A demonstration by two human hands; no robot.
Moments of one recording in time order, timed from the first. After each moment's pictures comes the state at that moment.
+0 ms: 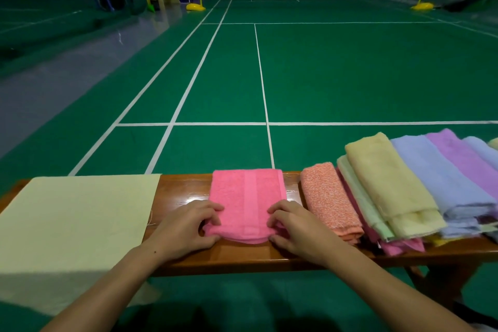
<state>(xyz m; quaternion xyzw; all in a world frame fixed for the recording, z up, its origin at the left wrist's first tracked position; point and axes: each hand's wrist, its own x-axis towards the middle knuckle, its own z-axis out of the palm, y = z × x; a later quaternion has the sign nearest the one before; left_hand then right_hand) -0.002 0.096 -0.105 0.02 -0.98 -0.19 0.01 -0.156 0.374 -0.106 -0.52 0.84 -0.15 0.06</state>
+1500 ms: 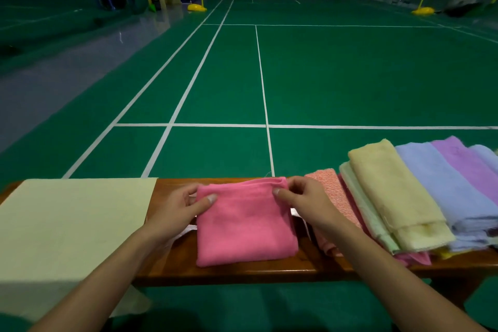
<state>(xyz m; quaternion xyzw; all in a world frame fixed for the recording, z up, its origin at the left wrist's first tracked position) -0.025 0.105 -0.072 0.20 -0.71 -0.67 0.06 -0.197 0.347 -0.078 -0.22 0.78 -0.56 0.20</state>
